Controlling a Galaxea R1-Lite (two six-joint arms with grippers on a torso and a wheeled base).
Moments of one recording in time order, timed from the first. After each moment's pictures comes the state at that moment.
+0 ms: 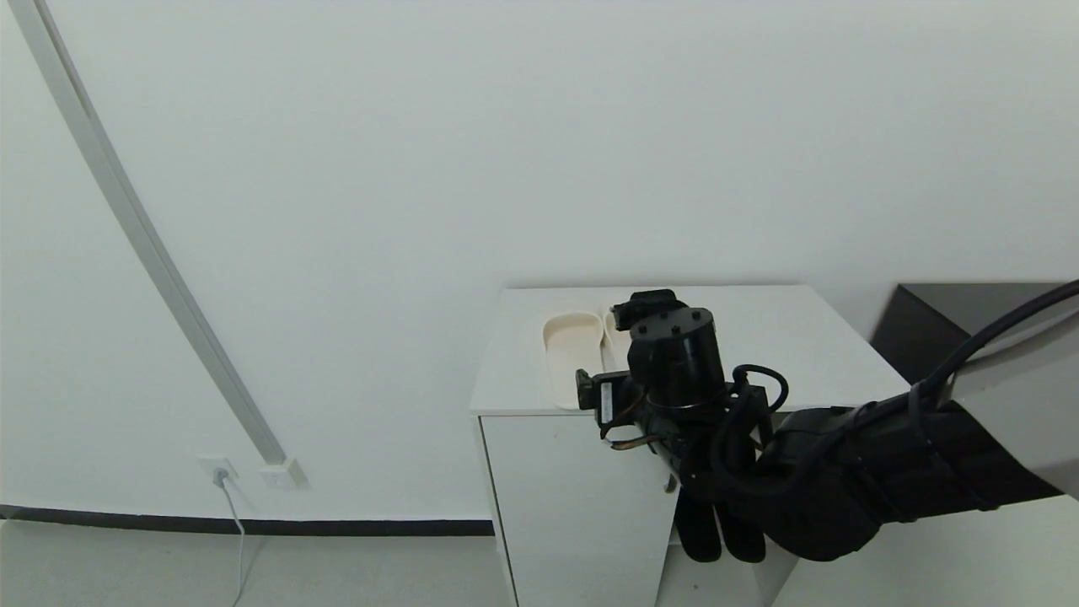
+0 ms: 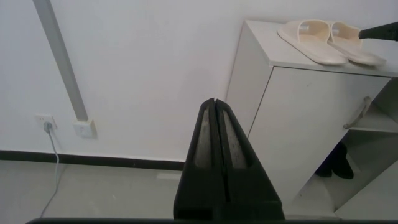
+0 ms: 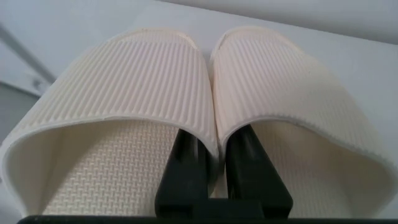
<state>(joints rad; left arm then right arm) 0.00 0.00 0.00 0.00 0.05 -0.09 0.84 2.03 -1.15 -0.58 -0.58 0.23</state>
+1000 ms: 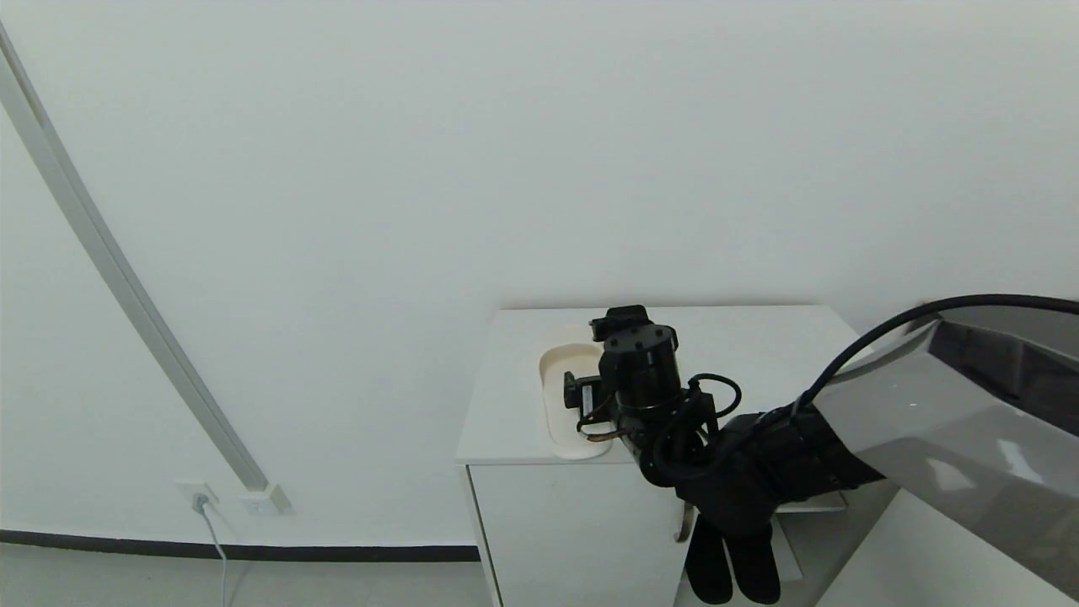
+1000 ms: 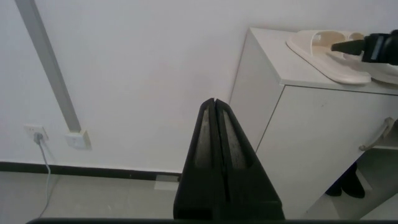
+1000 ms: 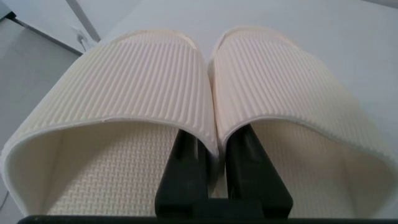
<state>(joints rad) 0.00 0.00 0.00 0.00 0.05 -0.10 0.80 2.23 -1.29 -0.67 -0.56 0.19</state>
